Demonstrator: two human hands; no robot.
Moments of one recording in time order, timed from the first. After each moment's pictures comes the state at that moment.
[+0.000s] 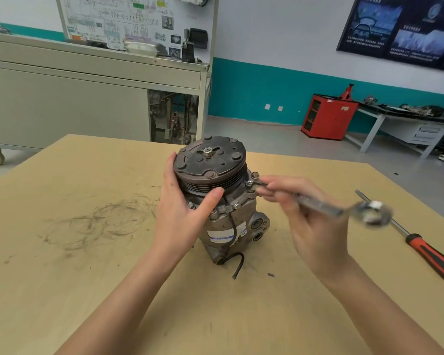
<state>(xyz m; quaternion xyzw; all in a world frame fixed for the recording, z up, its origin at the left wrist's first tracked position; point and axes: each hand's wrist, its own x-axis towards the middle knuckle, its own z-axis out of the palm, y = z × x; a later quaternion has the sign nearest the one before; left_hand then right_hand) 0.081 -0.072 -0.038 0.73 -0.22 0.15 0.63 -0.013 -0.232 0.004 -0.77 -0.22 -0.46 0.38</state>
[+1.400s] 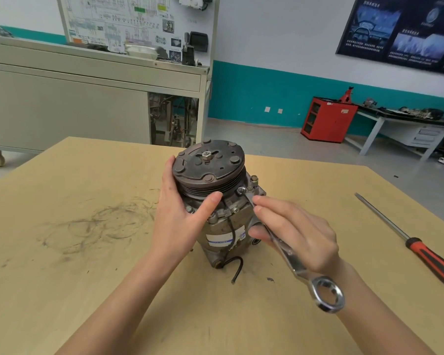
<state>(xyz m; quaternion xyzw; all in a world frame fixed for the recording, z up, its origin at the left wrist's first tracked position) 0.083 -0.072 -0.040 0.74 -0.21 0.16 0.62 -0.016 -0.234 -0.003 -0.77 -0.30 -0.56 0.02</state>
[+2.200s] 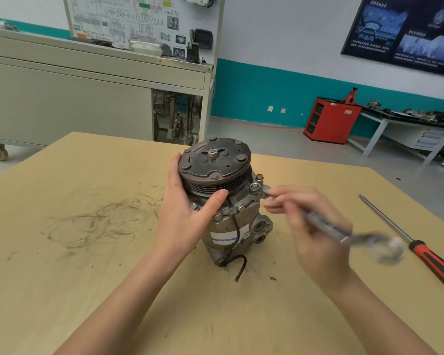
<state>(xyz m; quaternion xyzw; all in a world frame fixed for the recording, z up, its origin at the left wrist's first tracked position) 0.082 -0.071 -0.040 0.74 -0.21 0.15 0.62 -0.015 -0.231 -0.008 -0.77 -0.21 -0.48 0.37</state>
